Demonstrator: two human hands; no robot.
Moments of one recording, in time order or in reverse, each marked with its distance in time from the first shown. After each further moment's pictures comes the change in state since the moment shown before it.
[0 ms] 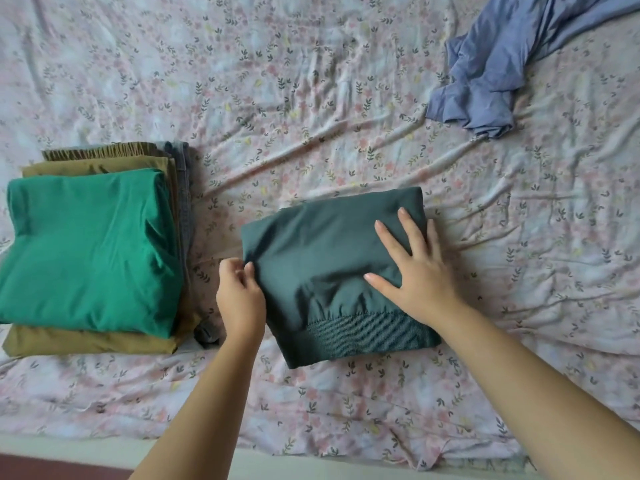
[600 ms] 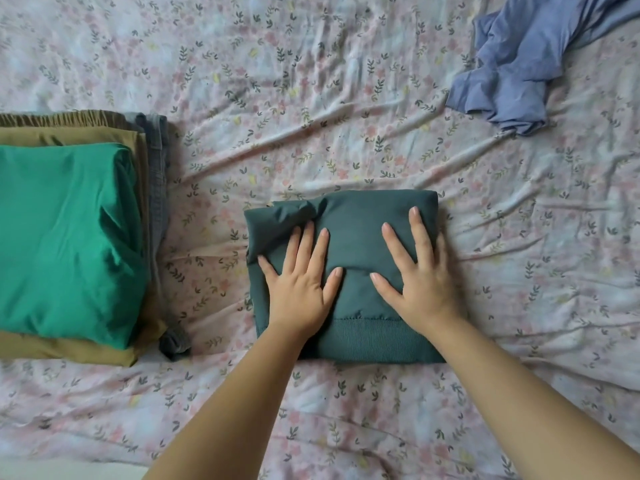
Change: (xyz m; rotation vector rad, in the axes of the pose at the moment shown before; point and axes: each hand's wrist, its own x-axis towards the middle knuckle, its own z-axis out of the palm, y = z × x) left_hand -0.001 -0.020 0.091 0.642 -0.364 0.670; right_hand 0.033 0.028 0.053 -0.013 0.329 -0.141
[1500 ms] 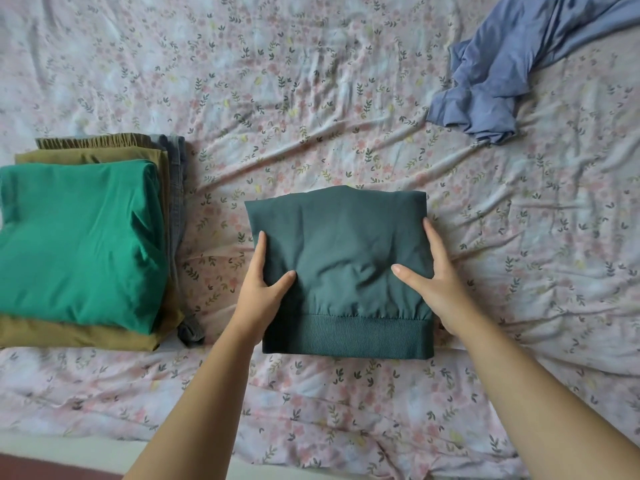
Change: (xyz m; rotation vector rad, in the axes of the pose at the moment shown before) left_hand -0.031 -0.015 -0.063 -0.947 0.021 -0.368; right_hand -0.020 0.007 -0.047 1.082 -0.132 0.479
